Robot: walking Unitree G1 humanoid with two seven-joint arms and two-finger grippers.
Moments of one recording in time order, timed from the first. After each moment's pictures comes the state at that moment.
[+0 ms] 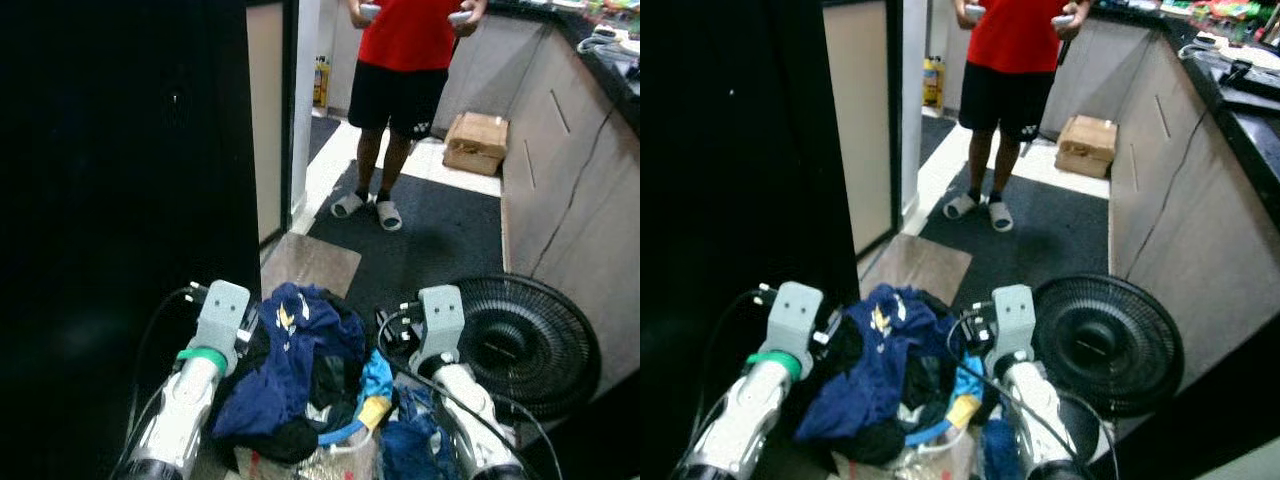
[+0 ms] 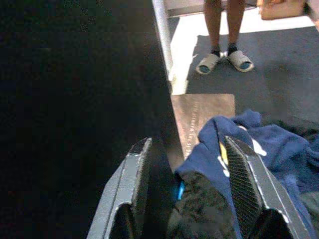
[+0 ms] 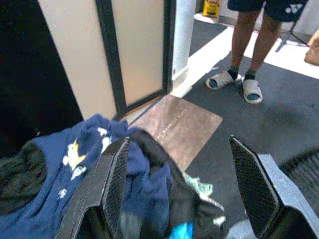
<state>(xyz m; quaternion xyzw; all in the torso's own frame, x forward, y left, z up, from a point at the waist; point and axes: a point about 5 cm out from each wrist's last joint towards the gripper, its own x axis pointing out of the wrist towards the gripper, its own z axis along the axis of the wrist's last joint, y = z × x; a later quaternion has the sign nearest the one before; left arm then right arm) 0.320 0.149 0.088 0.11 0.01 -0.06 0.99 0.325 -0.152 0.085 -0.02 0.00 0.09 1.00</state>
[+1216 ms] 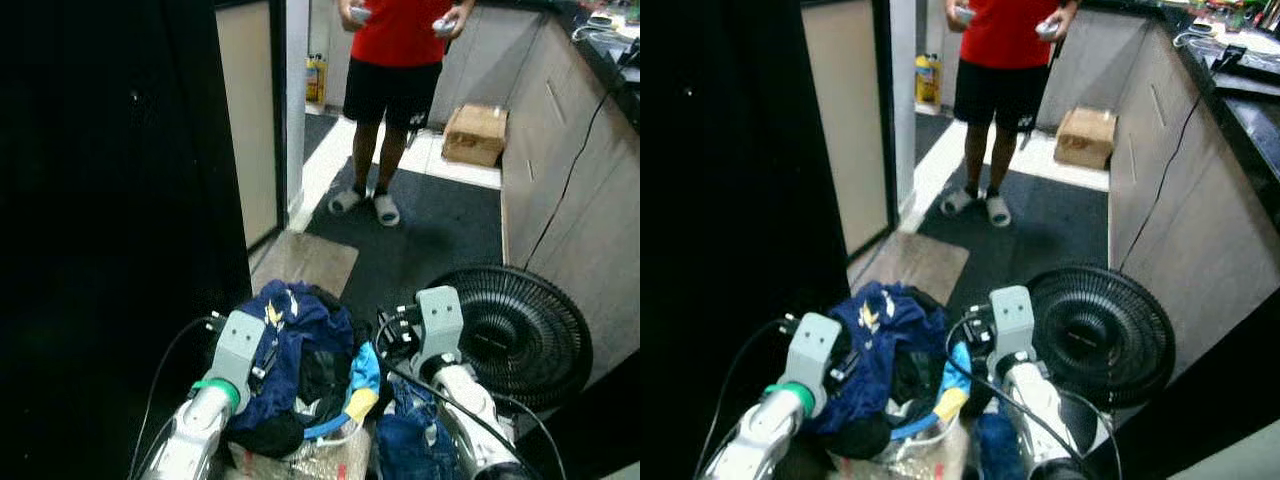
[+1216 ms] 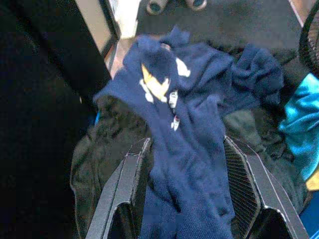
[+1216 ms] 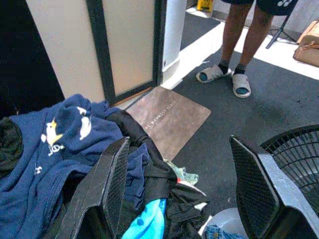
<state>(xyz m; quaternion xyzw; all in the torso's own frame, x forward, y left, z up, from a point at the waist) 0.302 0.140 0.047 0.09 0.12 -0.11 0.98 0.325 -0.148 0.083 -0.05 0.00 0.09 0.99</state>
